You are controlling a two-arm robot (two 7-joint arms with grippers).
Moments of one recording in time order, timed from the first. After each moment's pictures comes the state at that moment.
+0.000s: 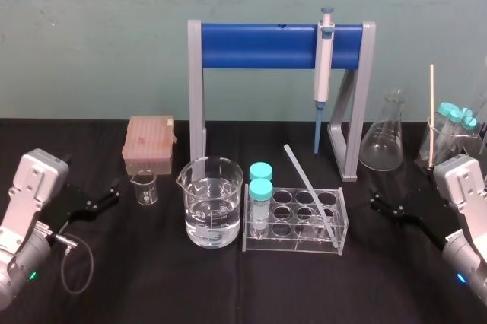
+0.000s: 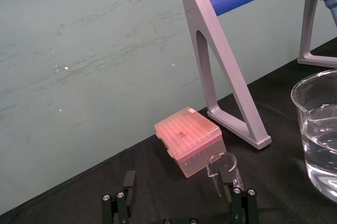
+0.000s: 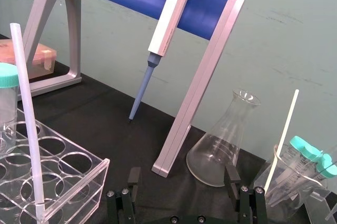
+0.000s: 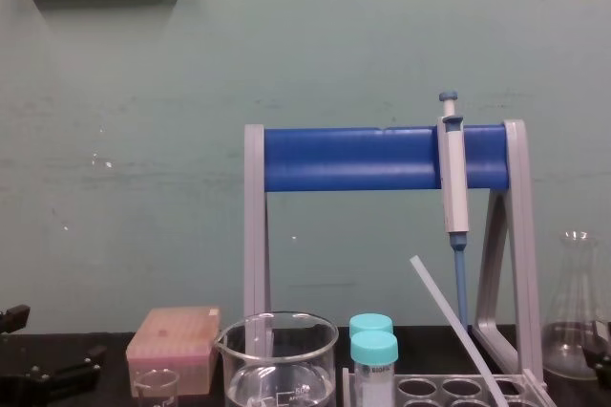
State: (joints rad) left arm -0.20 0.60 0.45 -1.41 -0.25 -0.12 0.03; right arm 0.20 0.60 -0.45 -1.41 0.25 -0.12 -0.03
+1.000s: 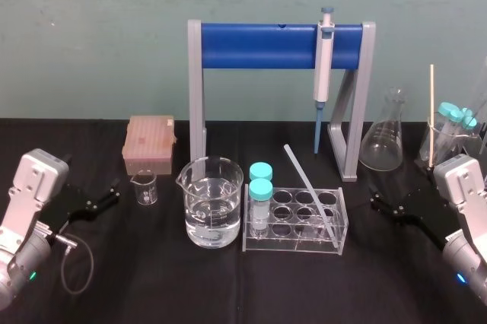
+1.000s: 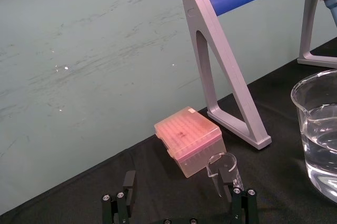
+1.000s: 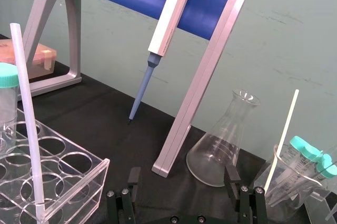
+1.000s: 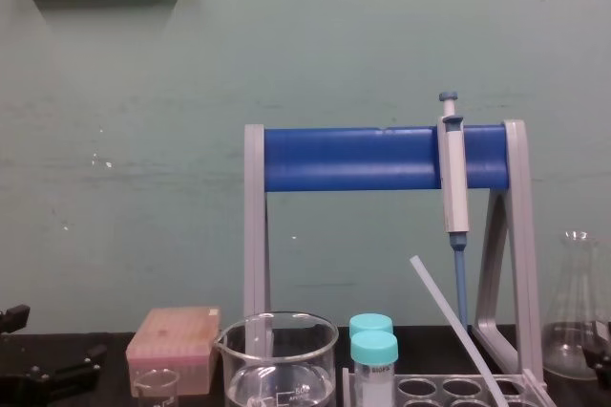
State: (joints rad) left arm -0.20 0.60 0.45 -1.41 -0.25 -0.12 0.03; right arm 0.20 0.60 -0.45 -1.41 0.25 -0.12 -0.03
